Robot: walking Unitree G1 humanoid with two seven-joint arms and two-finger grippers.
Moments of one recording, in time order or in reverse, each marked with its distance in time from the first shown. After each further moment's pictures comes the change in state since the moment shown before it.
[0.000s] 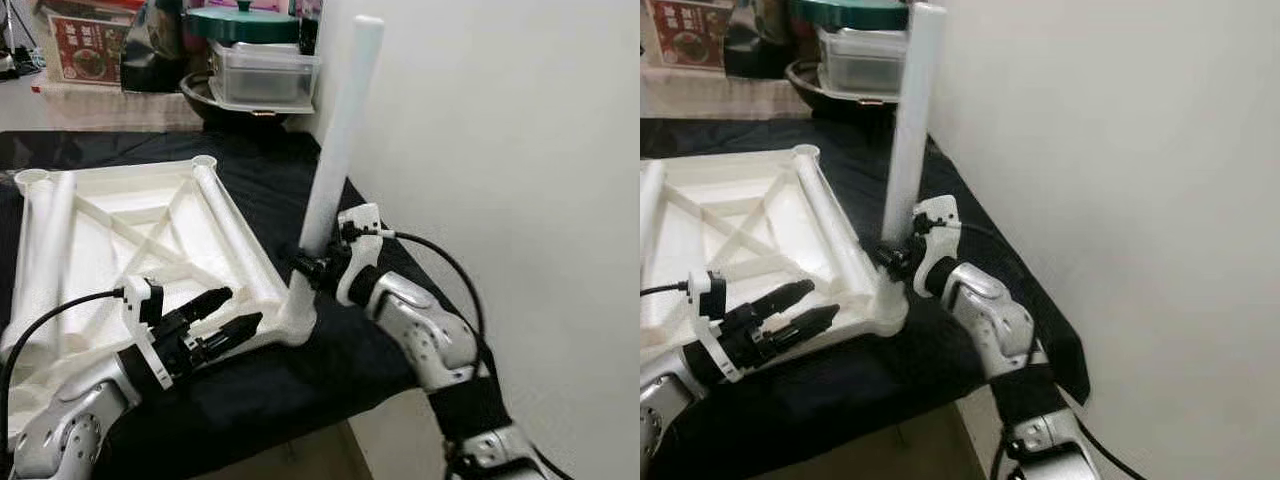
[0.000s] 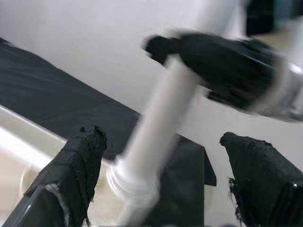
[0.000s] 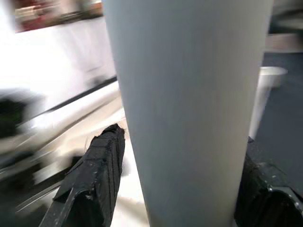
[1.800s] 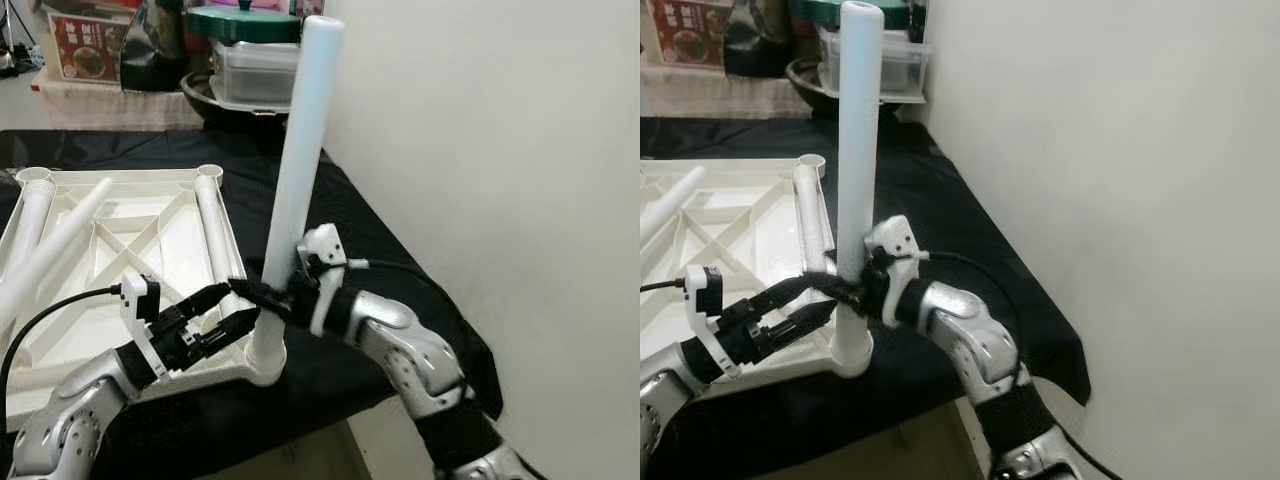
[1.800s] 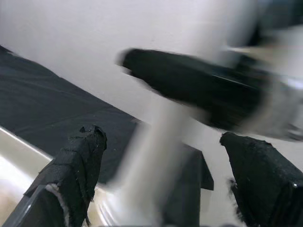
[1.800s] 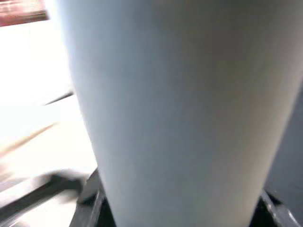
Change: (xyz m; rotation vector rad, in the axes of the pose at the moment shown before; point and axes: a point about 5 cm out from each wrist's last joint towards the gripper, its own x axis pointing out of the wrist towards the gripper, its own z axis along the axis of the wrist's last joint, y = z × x) left arm 0.001 0.000 0.002 -0.005 -0.013 -0.003; right arm 0.025 -0.017 -0.012 0.020 0.050 -0.352
